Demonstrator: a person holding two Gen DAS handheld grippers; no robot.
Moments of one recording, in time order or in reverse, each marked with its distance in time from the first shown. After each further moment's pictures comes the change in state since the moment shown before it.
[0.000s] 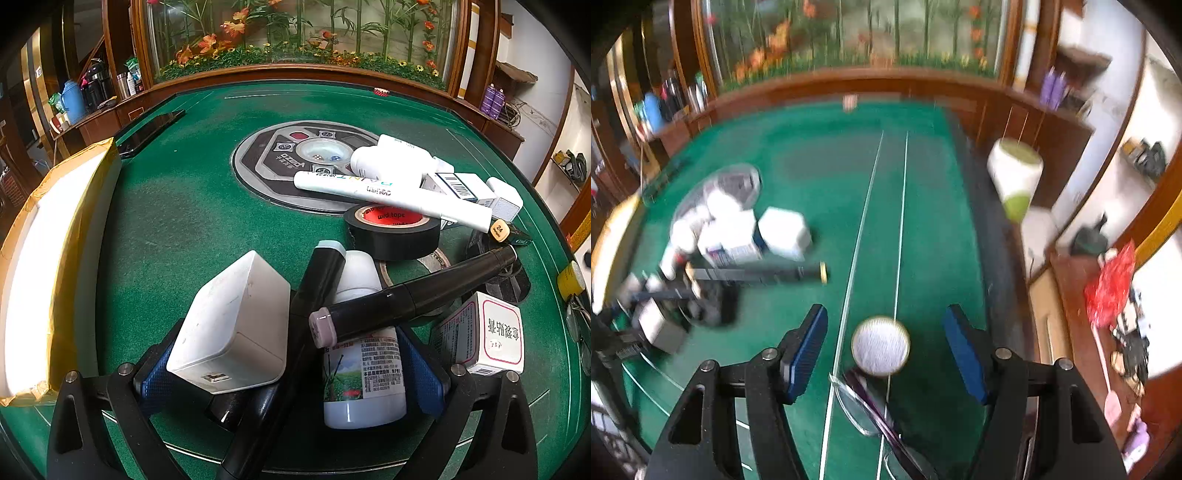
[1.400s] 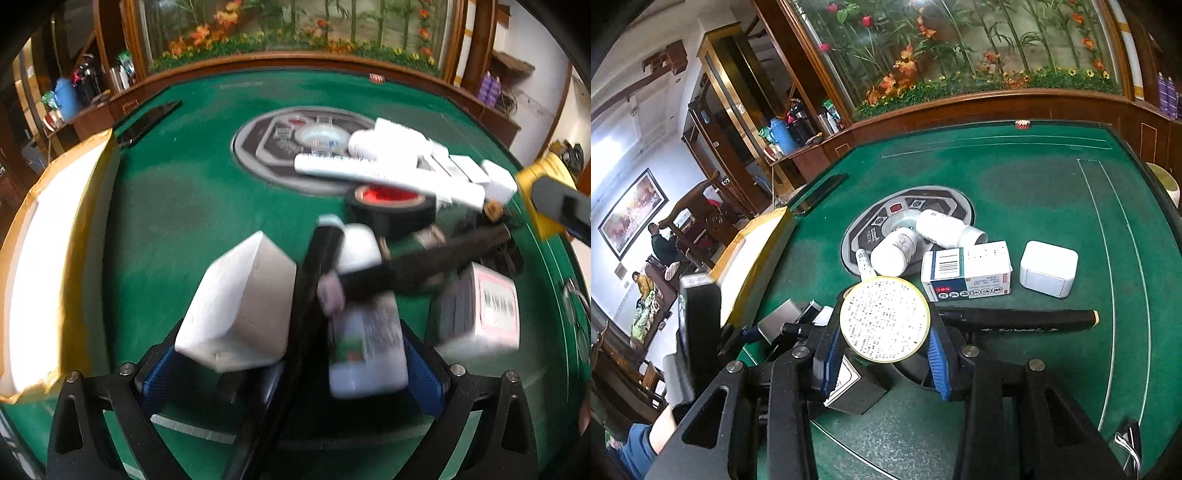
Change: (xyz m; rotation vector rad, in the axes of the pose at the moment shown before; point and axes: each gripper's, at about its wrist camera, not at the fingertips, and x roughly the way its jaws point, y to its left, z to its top) left arm -0.011 0.006 -0.010 0.029 0.071 -0.025; right arm 0.000 0.132 -0.009 -0.078 -0.179 0.566
